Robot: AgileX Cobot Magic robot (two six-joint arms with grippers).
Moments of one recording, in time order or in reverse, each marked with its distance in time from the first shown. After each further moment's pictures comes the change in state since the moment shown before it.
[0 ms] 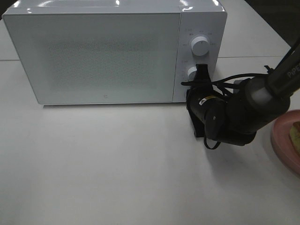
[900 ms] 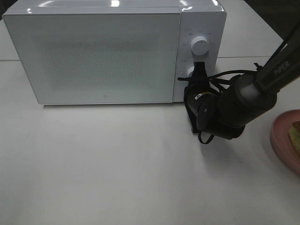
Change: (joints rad) left arm 0.000 0.000 0.000 0.000 0.000 0.000; right arm -0.018 0.046 -0.103 0.083 0.029 -0.080
